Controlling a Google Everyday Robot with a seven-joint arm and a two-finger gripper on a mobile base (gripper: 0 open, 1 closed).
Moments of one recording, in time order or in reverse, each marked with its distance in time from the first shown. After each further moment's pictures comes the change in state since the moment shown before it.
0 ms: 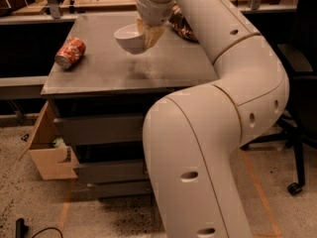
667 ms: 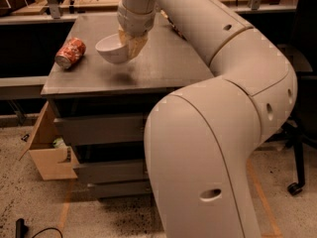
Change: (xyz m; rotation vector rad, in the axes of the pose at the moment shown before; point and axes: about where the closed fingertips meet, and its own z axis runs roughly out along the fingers) arm -0.057 -0.011 0.022 -0.011 -0.044 -0.127
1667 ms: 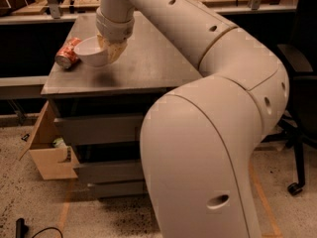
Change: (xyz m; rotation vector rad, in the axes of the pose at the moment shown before) arm -0.047 -0.042 0.026 0.074 -0.027 -0.054
